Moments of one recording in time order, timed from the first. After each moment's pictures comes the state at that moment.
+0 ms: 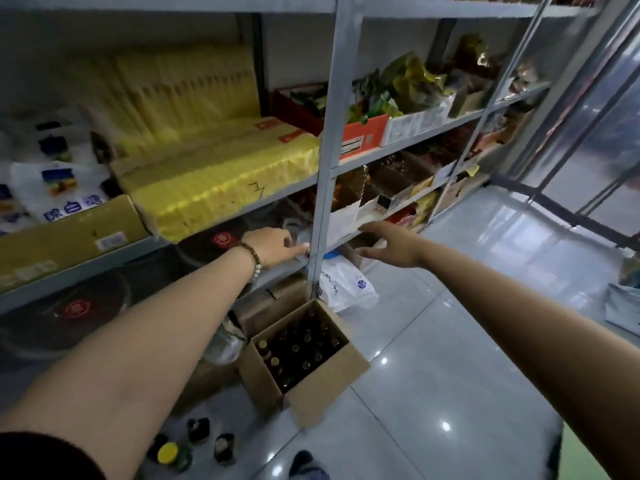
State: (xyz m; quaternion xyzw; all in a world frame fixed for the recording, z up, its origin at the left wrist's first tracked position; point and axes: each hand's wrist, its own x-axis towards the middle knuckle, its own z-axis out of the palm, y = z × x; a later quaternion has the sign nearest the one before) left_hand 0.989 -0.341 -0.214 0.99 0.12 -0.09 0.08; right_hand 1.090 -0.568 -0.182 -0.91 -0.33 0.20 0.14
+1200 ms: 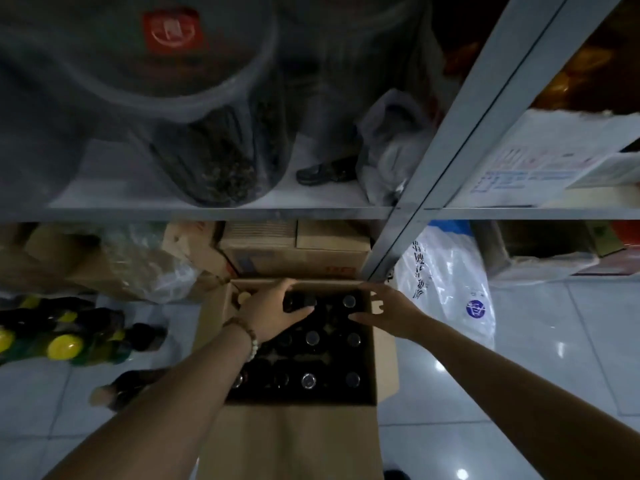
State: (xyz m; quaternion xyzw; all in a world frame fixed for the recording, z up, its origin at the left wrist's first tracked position) left_hand 1.127 -0.335 -0.772 0.79 0.46 -0.08 0.40; right_hand 1.359 -0.448 -0.768 -0.74 -0.48 0.44 0.17
